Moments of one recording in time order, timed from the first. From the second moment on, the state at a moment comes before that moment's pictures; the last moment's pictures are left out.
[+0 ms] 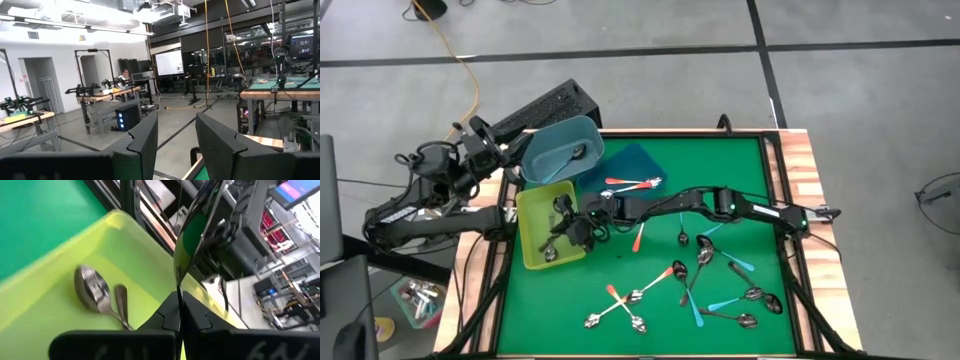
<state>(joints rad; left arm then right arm) 0.31 0.41 0.78 -0.17 -0.33 0.19 -0.01 2.62 2.20 0.16 -0.22 -0.86</state>
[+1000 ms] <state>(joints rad) 0.31 0.41 0.78 -0.19 -0.42 0.12 -0.01 2.62 2.20 0.19 -0.24 -0.60</state>
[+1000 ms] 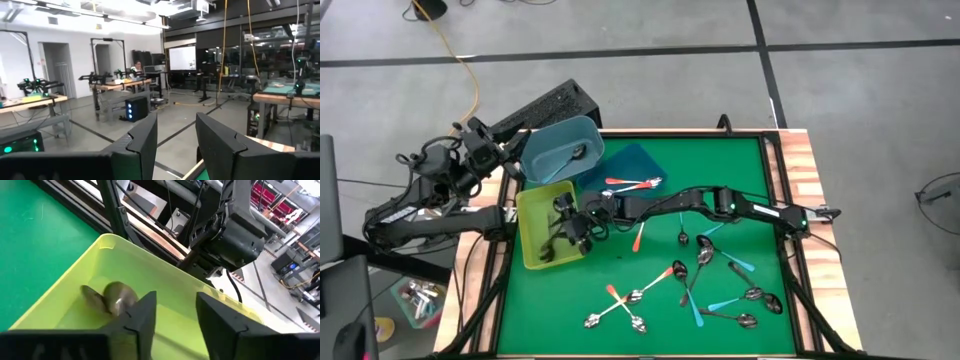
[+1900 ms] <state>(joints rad) 0.31 0.53 0.78 -0.38 -0.44 0.04 -0.36 2.19 2.20 -0.54 -0.15 -0.57</state>
